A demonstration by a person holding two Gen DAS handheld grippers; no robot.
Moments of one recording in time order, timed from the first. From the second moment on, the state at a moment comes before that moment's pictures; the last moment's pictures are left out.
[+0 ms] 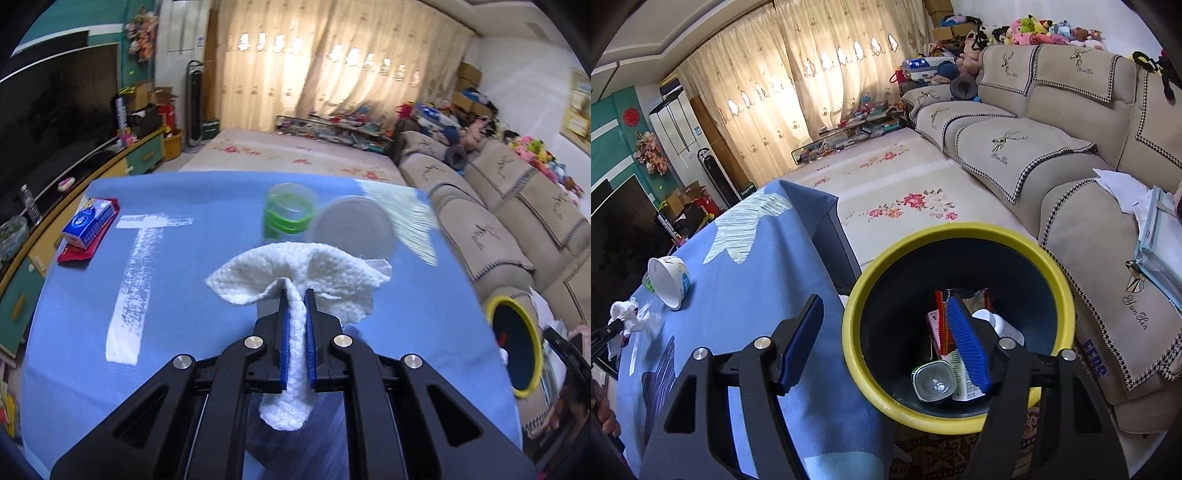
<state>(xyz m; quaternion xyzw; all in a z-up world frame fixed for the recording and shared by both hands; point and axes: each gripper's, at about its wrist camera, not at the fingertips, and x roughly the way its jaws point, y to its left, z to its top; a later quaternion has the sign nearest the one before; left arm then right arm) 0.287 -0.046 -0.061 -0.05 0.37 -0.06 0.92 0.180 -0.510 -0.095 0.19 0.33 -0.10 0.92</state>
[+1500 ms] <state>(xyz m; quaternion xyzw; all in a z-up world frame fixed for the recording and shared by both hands) 0.261 -0.458 -0.099 0.09 0.45 -0.32 0.83 0.082 -0.644 -0.121 0.25 0.31 -0.17 0.90</state>
